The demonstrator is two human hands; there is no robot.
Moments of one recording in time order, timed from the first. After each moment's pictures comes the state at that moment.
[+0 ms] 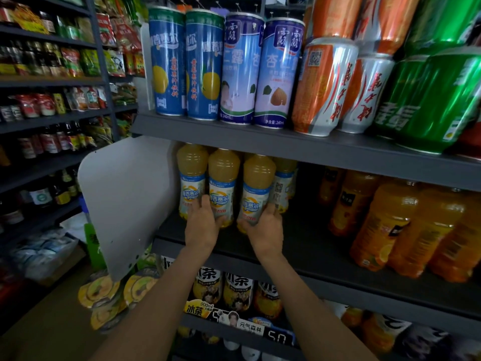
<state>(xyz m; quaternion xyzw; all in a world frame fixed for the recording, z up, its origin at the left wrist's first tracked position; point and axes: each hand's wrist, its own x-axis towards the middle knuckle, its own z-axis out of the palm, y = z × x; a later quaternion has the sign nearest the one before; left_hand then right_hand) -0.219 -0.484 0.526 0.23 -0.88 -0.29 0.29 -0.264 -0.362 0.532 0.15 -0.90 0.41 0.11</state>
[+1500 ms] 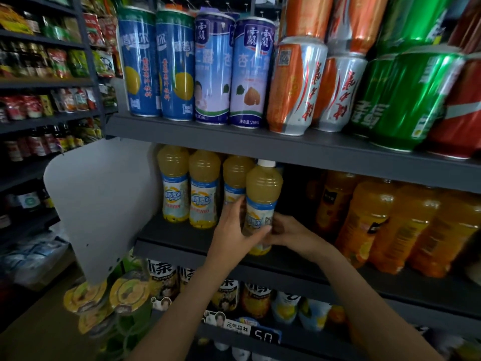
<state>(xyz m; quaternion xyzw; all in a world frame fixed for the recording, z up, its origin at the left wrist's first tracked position) -0.212 -0.399 0.538 0.01 -0.85 -0.43 0.31 -0.293 -0.258 0.563 0.34 -0.76 0.50 -0.24</state>
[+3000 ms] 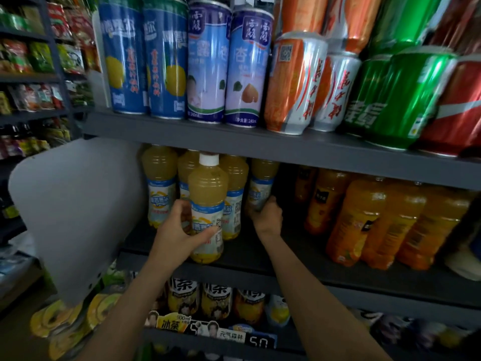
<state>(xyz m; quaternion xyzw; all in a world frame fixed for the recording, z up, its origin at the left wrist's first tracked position) -0.180 -0.471 0.550 0.07 -0.80 -0.54 0.26 -0.335 -0.333 0.531 0.06 -0.88 0.46 0.10</state>
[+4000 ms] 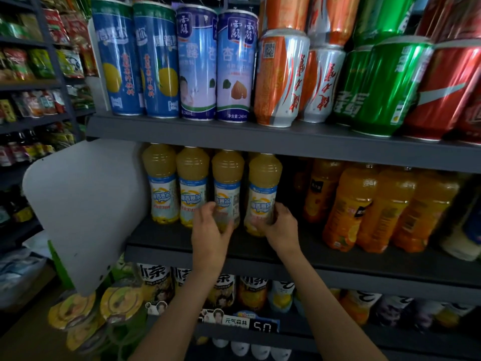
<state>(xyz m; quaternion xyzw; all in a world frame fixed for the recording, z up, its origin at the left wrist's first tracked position) -0.206 -0.412 0.522 0.14 -0.84 -0.36 0.38 -0.278 -0.287 0.532 0.13 -0.86 0.48 0.12</state>
